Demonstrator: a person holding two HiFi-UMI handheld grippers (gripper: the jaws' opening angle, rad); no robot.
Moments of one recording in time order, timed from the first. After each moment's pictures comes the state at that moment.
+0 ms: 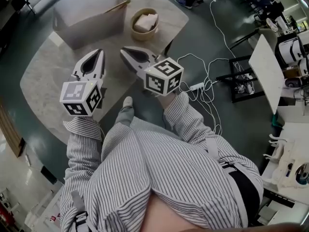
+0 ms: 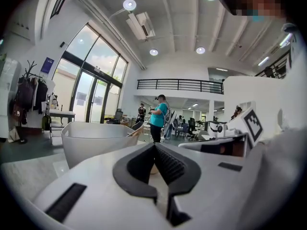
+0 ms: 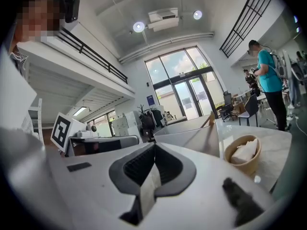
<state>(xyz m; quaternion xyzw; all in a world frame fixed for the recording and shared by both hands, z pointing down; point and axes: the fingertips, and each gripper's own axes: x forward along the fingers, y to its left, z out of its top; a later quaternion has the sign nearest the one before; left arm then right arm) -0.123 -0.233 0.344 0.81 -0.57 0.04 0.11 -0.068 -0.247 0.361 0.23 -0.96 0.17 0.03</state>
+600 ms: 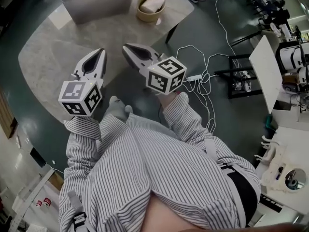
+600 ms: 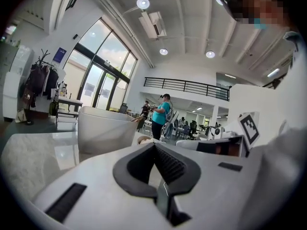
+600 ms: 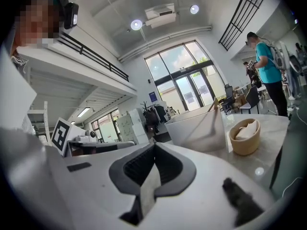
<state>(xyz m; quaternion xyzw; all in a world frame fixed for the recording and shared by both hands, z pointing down) -0.109 -0.114 0.368 0.80 -0.58 0.01 0.17 -0.055 -0.138 0.377 0.20 -0.96 0.20 0.04</state>
